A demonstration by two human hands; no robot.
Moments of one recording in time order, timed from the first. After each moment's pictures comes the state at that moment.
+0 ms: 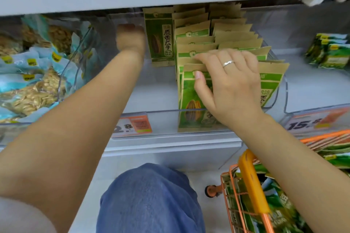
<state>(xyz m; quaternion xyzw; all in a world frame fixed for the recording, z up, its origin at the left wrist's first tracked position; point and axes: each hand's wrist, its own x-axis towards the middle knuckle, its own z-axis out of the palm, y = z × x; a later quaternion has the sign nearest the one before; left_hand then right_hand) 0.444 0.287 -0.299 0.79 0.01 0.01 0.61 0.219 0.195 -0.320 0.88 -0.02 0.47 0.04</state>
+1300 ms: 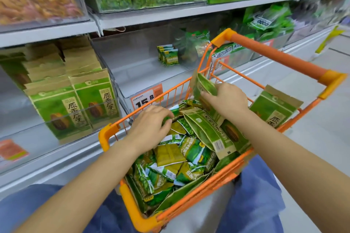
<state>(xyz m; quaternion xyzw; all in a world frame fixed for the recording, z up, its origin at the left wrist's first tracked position) 0.102 0.209 -0.346 0.71 -0.66 -0.05 0.23 -0.070 0.062 -0.296 0.83 -0.53 0.14 -0.04</state>
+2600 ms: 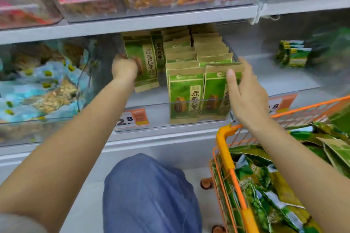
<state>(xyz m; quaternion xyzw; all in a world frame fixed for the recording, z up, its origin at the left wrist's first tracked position) 0.400 0.334 -0.308 0.79 0.00 -0.04 0.61 0.147 0.167 -0.317 0.88 -0.31 0.27 -0.25</state>
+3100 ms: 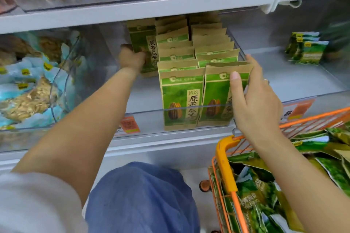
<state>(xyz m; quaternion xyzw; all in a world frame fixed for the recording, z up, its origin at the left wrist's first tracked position) 0.436 0.281 -0.334 0.86 -0.06 -0.04 0.51 0.151 0.165 -0.326 0.87 -0.31 0.30 -0.22</state>
